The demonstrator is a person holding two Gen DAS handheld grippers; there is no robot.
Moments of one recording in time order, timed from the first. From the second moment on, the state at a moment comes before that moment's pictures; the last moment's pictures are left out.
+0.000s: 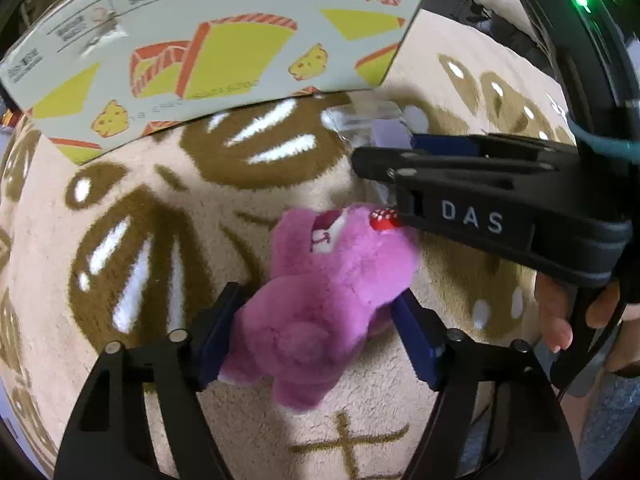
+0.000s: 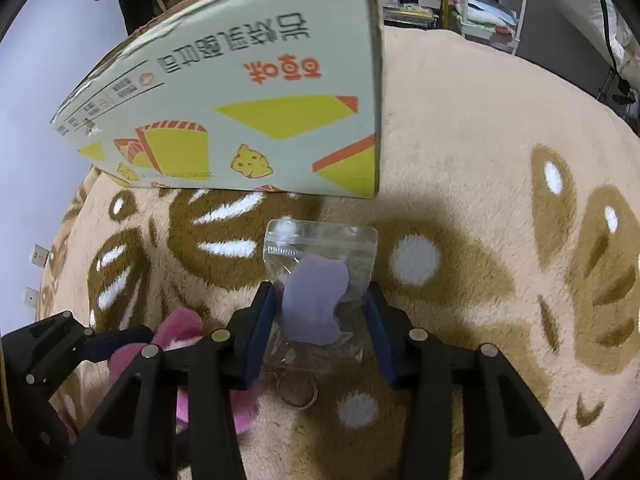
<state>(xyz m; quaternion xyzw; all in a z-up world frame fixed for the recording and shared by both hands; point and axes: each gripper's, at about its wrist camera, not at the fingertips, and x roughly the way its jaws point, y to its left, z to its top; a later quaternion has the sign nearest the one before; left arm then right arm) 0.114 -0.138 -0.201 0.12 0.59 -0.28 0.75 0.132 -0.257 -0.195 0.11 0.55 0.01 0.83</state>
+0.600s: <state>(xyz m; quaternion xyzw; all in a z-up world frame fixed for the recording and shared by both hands) 0.137 -0.087 -0.183 0.06 0.58 -0.20 0.79 0.116 -0.267 -0.172 0.16 0.53 0.03 0.84</state>
